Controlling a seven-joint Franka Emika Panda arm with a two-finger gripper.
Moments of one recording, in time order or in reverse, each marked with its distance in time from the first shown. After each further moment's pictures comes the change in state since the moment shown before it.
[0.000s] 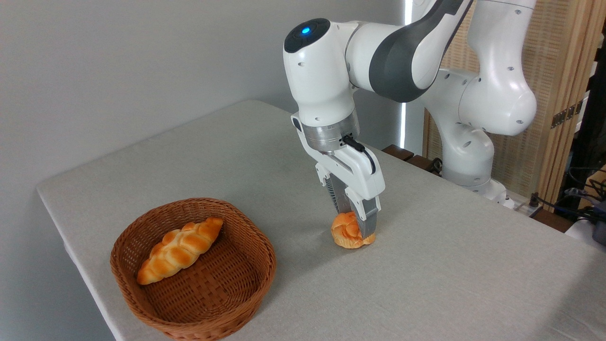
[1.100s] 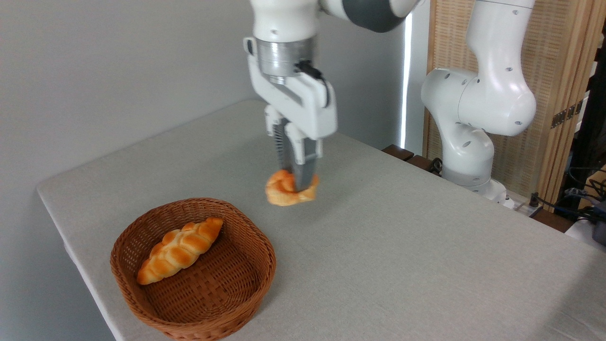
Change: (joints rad) arm -0.030 0.069 -0.006 0.370 -0.120 -0.111 0.000
